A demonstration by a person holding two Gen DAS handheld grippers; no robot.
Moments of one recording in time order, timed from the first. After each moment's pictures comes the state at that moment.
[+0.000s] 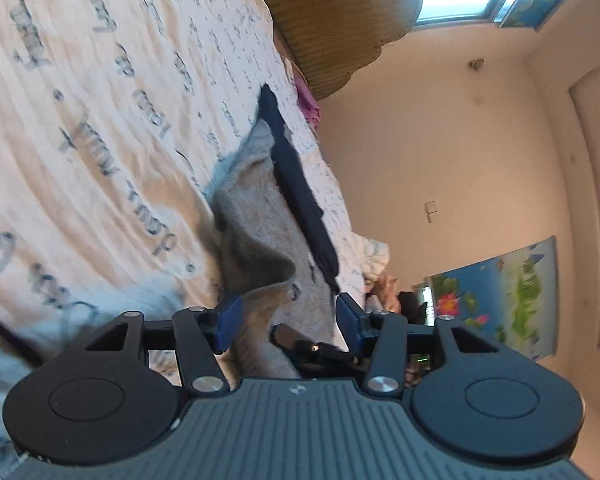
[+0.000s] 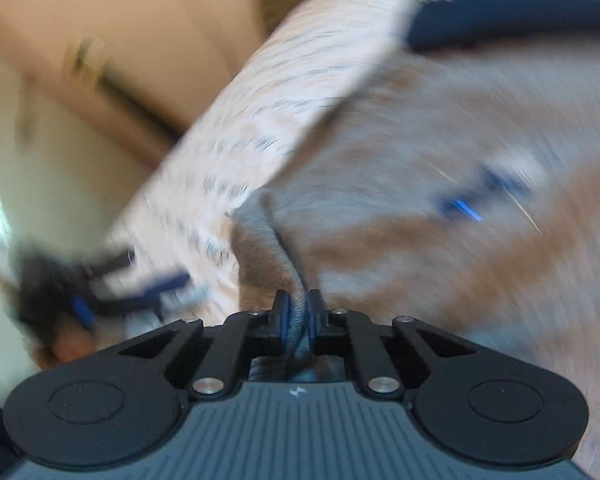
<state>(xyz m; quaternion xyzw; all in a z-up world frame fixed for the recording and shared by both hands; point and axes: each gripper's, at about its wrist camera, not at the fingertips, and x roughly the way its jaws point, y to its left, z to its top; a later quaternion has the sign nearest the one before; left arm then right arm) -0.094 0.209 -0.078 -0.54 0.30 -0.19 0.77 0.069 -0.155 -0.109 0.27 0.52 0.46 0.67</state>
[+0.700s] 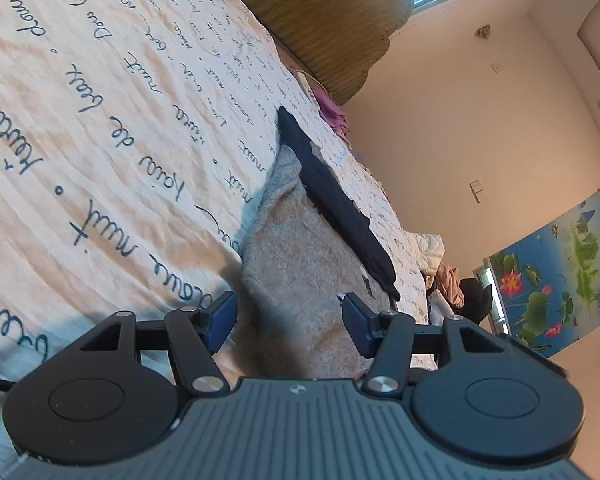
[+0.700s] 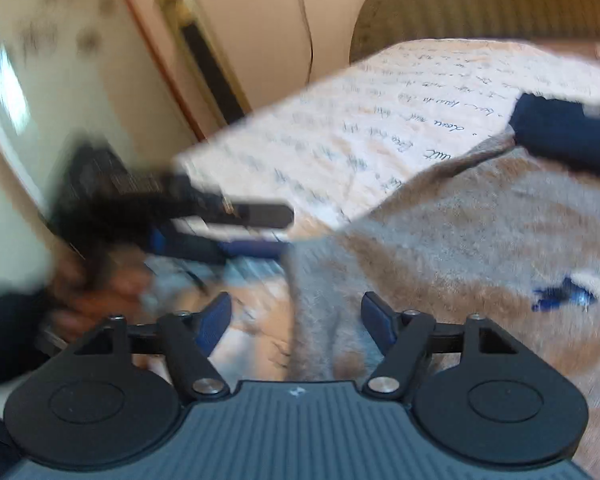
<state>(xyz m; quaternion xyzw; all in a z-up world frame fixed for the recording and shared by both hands) -0.082 0.214 -0.057 -0.43 0.31 -0.13 0.84 0.004 -0.058 -0.052 -0.03 0.40 0.56 0.73</state>
